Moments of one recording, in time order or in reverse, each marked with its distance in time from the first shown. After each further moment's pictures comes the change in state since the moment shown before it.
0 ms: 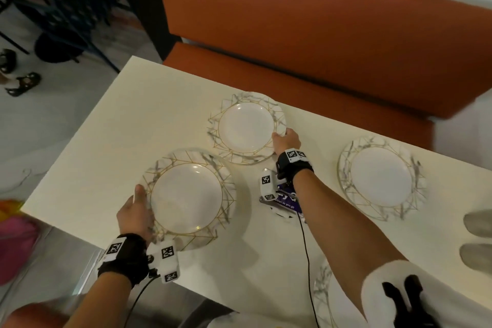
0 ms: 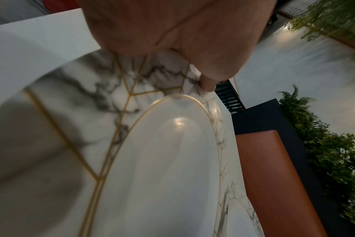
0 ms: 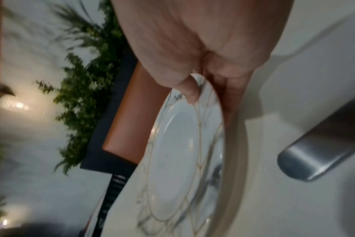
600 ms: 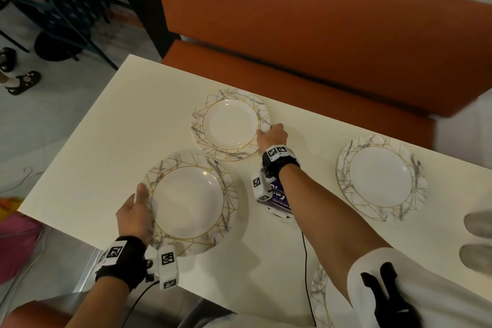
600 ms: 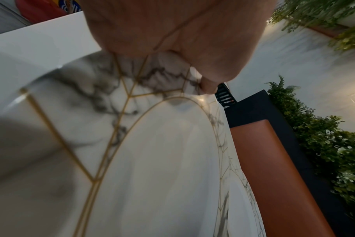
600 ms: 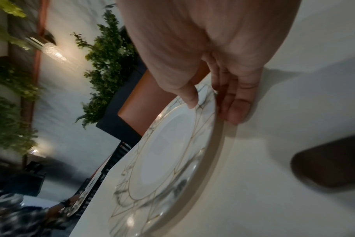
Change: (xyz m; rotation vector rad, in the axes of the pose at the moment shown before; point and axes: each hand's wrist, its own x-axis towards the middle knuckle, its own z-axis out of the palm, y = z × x) left_hand 0.008 -0.012 0.001 0.050 -0.026 0.074; right_hand -0.011 -0.019 0.021 -0.126 0.013 -0.091
